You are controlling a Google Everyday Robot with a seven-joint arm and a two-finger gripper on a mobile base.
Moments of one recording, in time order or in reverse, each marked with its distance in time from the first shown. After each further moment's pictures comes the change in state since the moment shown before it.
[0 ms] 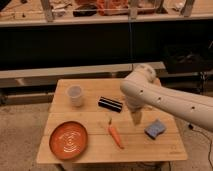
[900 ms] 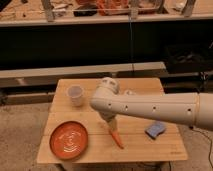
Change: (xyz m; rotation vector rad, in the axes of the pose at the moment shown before) arm -0.116 -0.005 0.041 0.015 -0.023 -0.207
